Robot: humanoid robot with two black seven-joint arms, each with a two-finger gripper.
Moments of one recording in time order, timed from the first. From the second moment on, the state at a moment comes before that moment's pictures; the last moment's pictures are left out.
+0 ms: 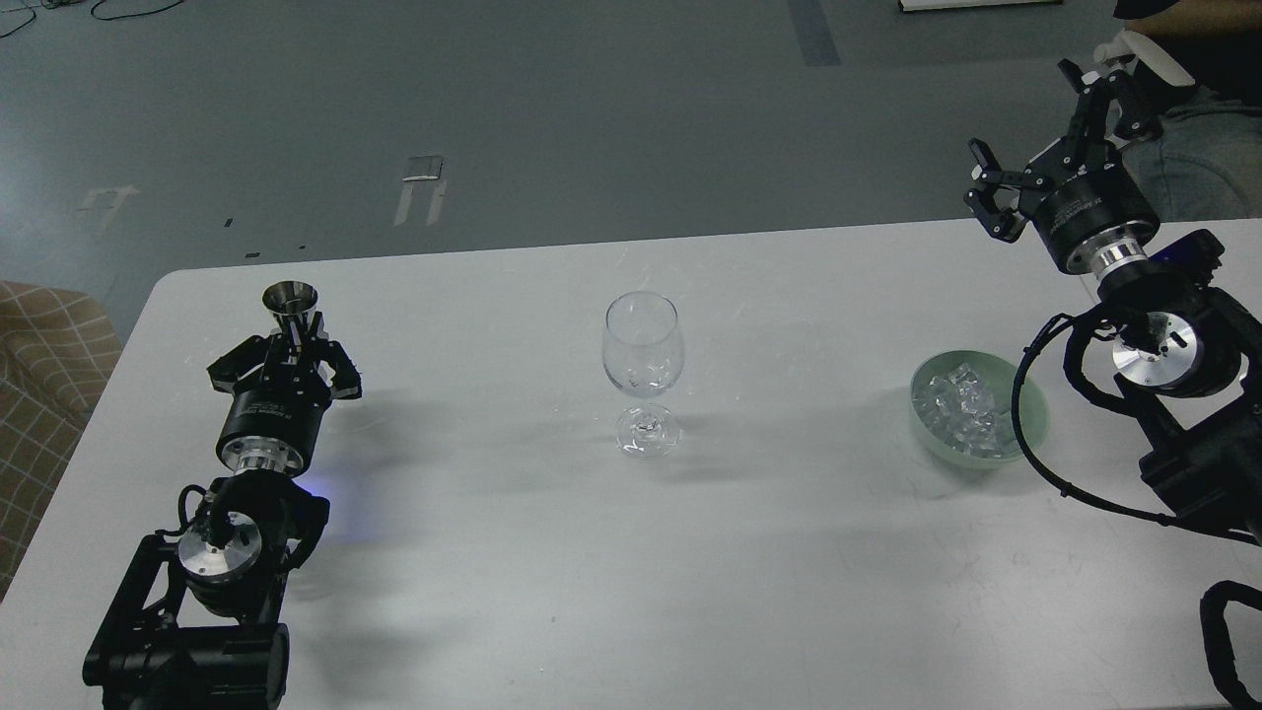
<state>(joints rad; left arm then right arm) -0.18 0.02 -1.64 -1.08 -0.01 -0.22 0.03 0.62 -0.29 1.19 0.79 -0.33 0.30 0.20</state>
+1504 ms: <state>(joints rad) -0.16 0.14 -1.26 -1.47 0.16 -0.05 0.07 0.61 -0.30 1.19 0.79 -0.33 0.30 0.20</state>
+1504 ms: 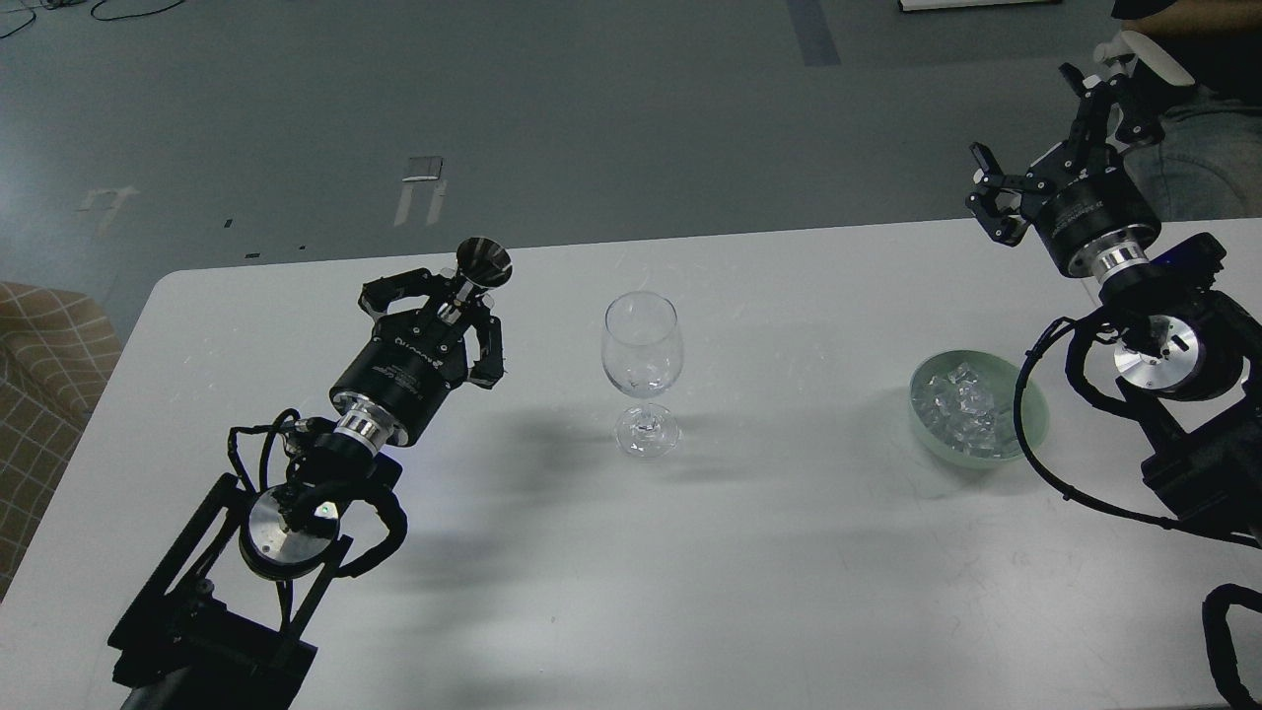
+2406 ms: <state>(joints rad) -0.24 0.12 -1.17 -1.49 0.22 0.06 0.10 0.60 -0.30 1.20 0.79 -0.33 0.30 0.20</state>
